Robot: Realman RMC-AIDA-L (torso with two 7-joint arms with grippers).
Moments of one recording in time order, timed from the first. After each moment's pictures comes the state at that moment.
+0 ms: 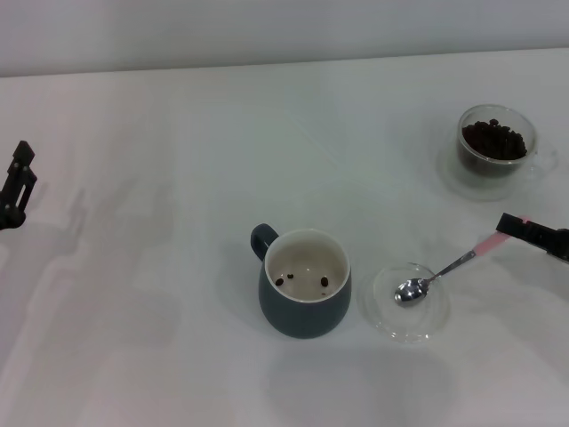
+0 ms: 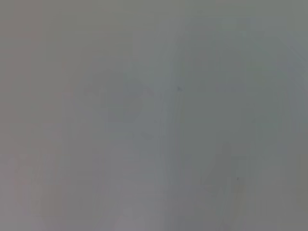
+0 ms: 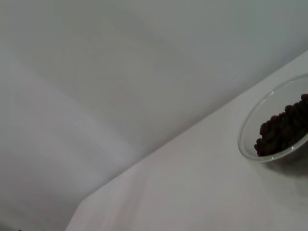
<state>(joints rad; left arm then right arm) -0.35 -2.07 -1.18 -0.10 -0.25 -1.33 2.83 0.22 1.93 -0.47 -0.29 1.31 1.52 -1.48</state>
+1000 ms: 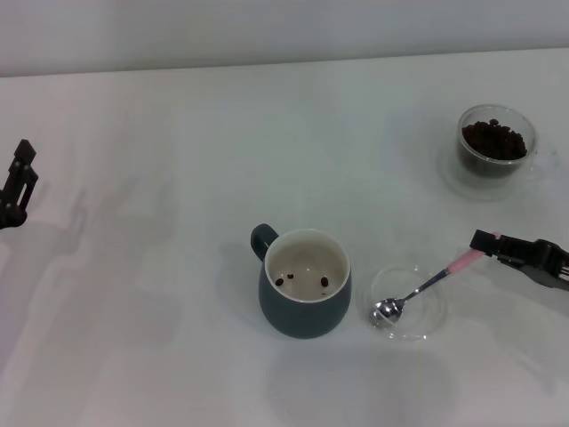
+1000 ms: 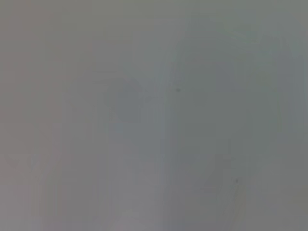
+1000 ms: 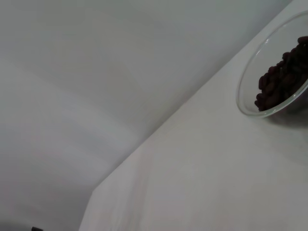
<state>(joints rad) -0.35 -2.07 -1.18 -0.10 -0.25 -1.33 2.83 0.23 1.96 -0.51 -0.28 1.28 1.51 -1.35</state>
